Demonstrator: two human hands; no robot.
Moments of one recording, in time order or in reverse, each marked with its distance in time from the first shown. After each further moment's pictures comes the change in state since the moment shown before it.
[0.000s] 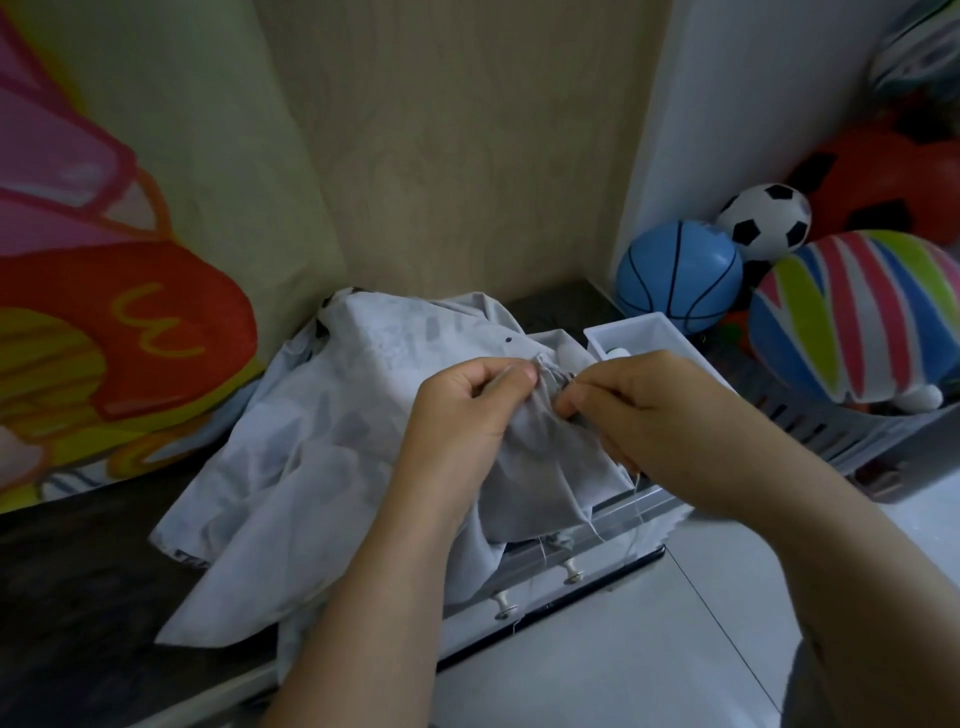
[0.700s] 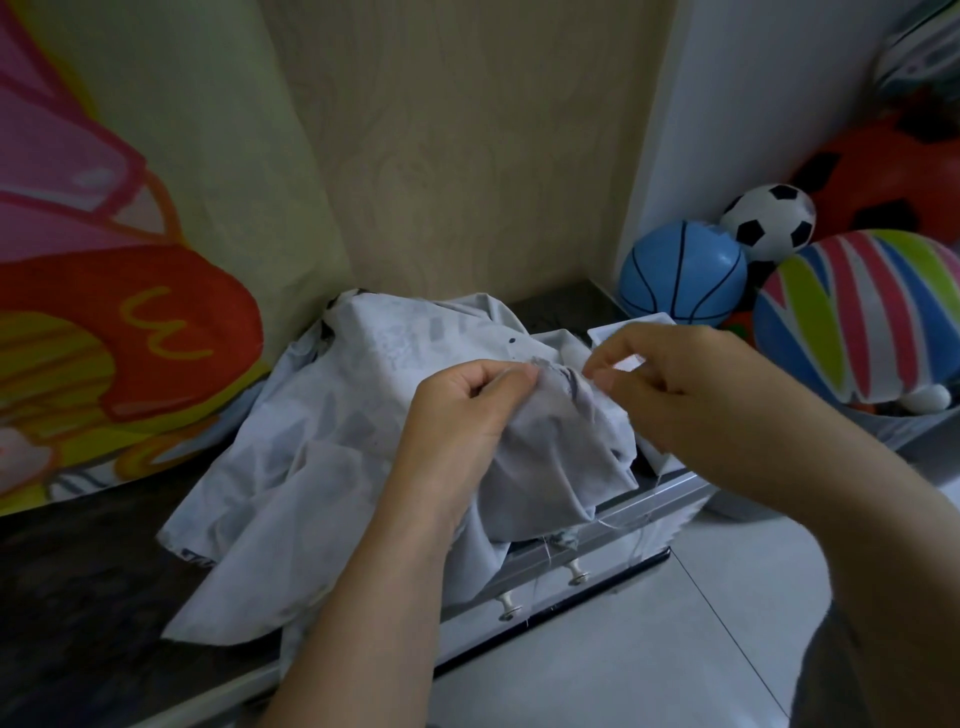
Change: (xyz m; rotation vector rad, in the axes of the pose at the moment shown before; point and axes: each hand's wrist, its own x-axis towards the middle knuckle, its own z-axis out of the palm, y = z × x) left_hand -0.003 0.003 -0.004 -0.008 0.015 -0.038; right_hand 0.002 0.004 -0.015 -0.136 0.034 -0.008
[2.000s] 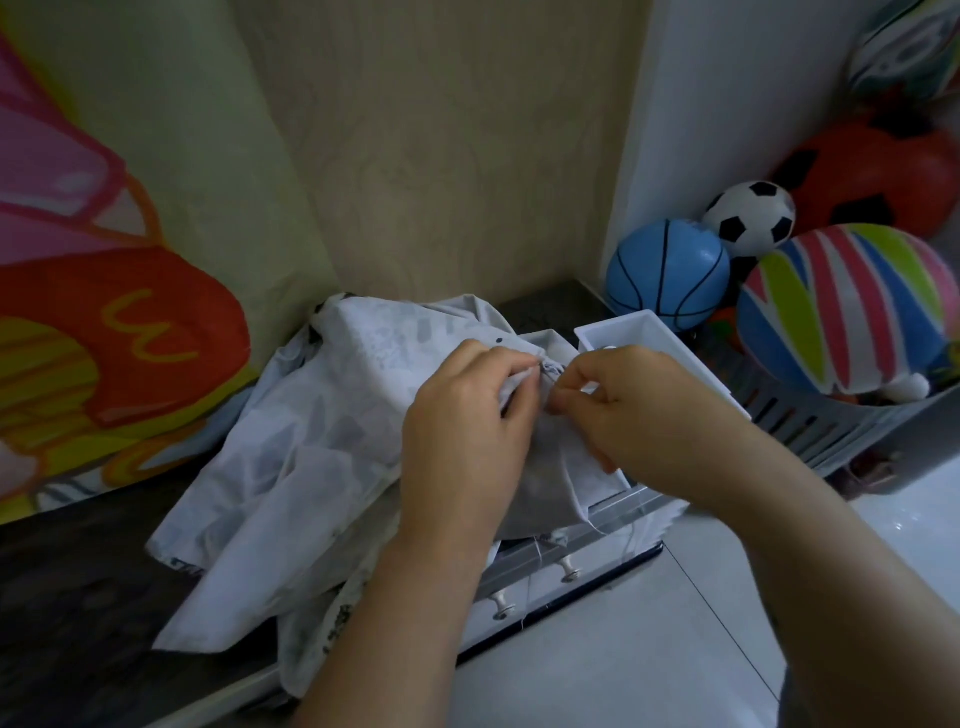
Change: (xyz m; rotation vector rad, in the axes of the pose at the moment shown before) left_hand -0.006 -0.004 0.010 0.645 0.236 0.737; right_hand 0.006 -0.011 0.021 0.058 -0.053 0.150
